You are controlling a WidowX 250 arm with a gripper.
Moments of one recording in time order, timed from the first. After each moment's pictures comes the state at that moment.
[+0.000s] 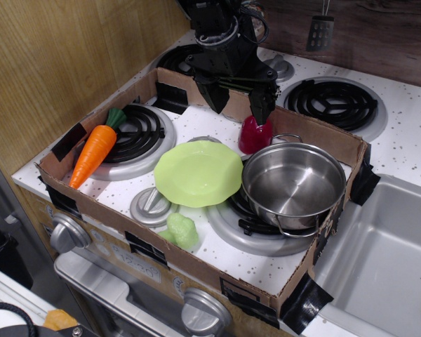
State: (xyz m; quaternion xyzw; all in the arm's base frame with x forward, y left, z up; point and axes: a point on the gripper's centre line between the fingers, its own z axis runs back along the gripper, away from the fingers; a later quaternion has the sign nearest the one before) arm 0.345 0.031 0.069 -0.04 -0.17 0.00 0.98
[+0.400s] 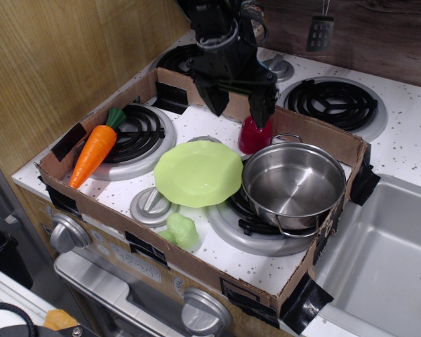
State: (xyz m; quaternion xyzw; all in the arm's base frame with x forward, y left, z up) arm 0.337 0.031 0.060 -0.04 -0.15 0.01 0.99
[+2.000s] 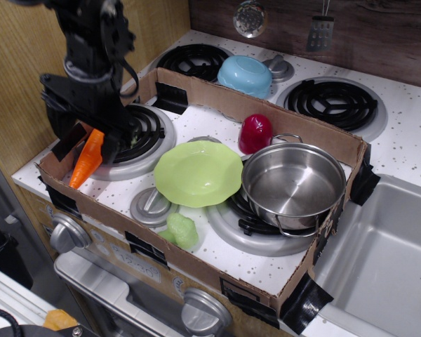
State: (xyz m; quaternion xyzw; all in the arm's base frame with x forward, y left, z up) arm 0.232 0.146 0.057 0.18 -0.06 0.07 0.98
